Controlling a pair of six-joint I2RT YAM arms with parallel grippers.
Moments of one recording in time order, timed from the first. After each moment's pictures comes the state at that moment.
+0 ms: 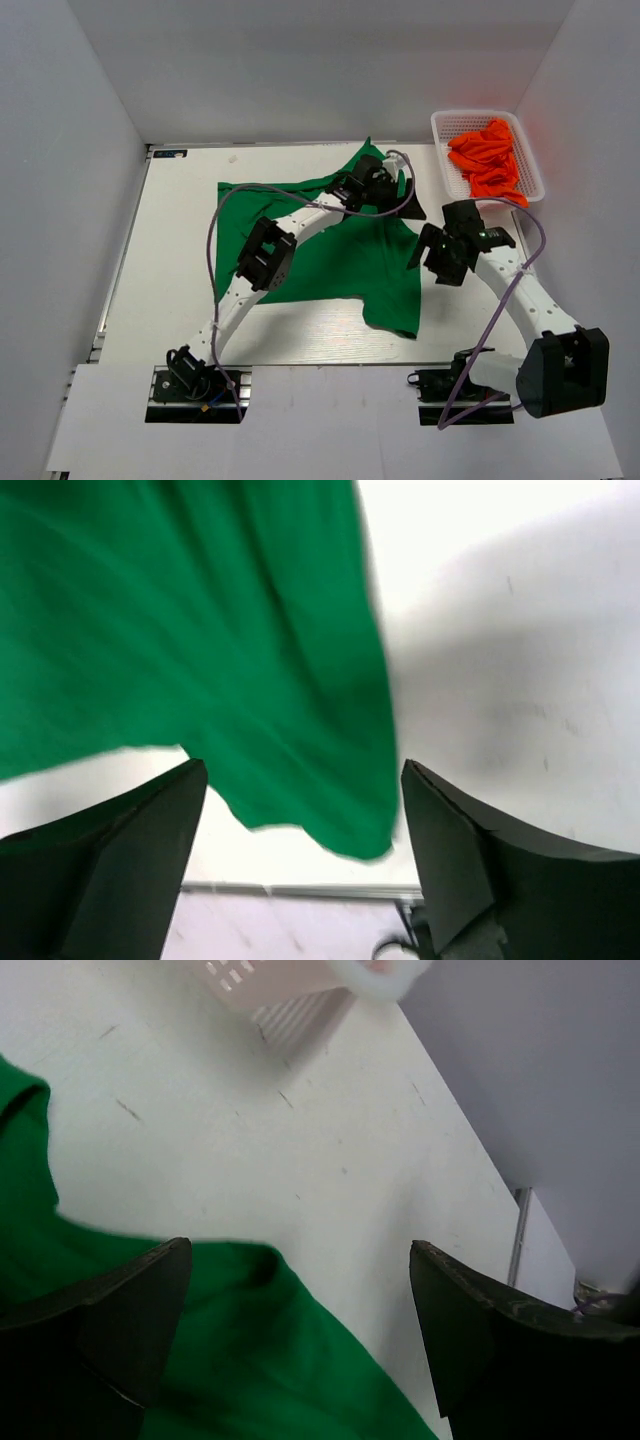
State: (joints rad) left arm -0.73 2.66 2.33 -0.09 0.62 -0.55; right arm 0.23 1.18 0.89 -0.84 -0.07 0.59
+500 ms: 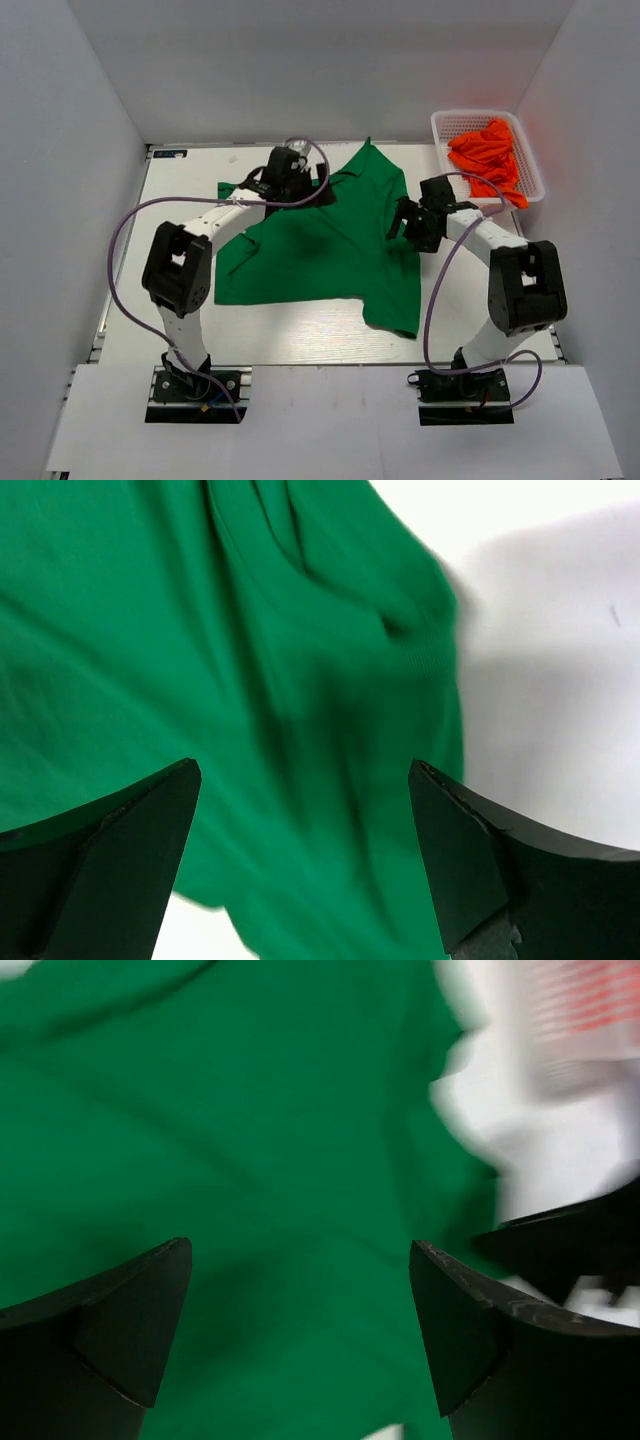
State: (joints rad) left arm -0.52 1.87 1.51 -0.23 0.19 -0.50; right arm 0.23 1.62 1.04 -0.47 -0.12 0.51
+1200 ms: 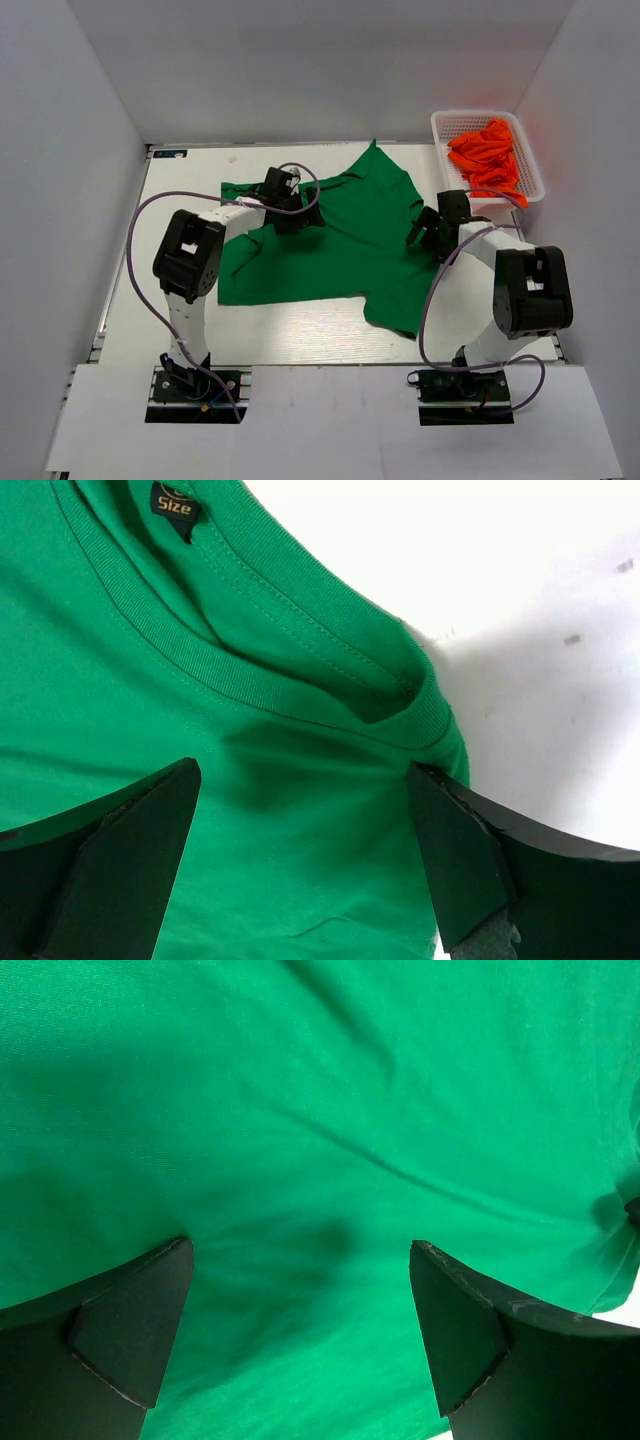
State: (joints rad) left arm -0.44 2.01 1.35 -0.21 0.23 -0.55; right arm 0.13 1.63 0.92 -0.33 0.00 0.60
